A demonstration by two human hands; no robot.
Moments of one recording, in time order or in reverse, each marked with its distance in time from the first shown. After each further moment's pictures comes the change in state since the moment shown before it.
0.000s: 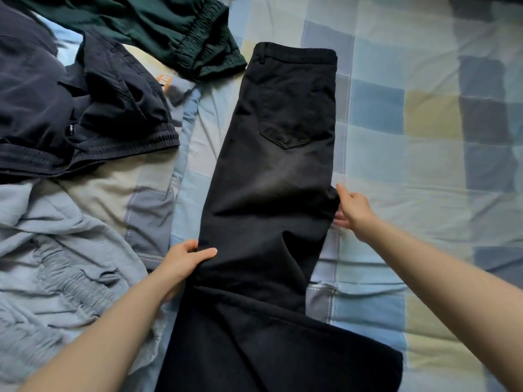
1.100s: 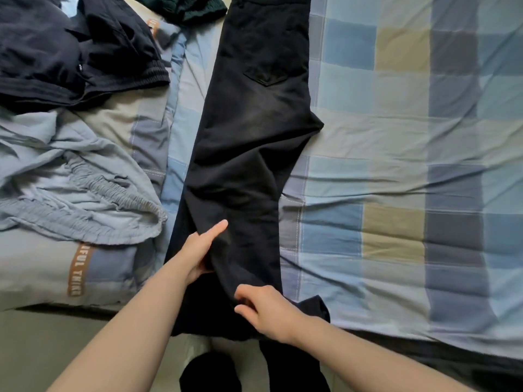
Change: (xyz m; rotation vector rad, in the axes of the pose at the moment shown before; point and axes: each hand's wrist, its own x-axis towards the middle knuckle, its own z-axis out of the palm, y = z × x) left_hand -0.155 -0.085 0.070 -0.139 -0.016 -0.316; right_hand -0.310 0.208 0.002 -0.674 -0.791 -0.628
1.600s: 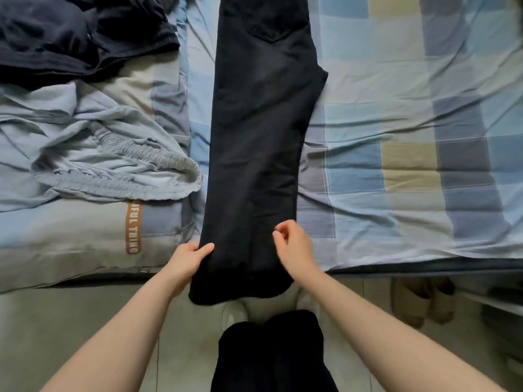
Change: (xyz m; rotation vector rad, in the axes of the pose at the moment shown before) left_hand -0.037 -0.091 -0.141 0.403 -0.010 0.128; right_hand 0.034 -0.028 0.097 0.267 0.686 0.521
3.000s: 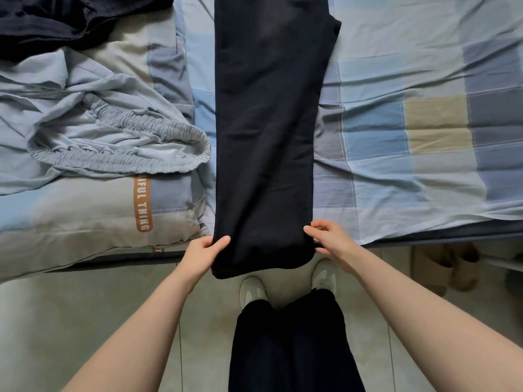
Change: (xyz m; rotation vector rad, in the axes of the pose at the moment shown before) left_hand 0.013 -0.060 -0.010 0.128 0.019 0.073; right_hand -0.001 0.072 0.009 0.458 -0.206 0.460
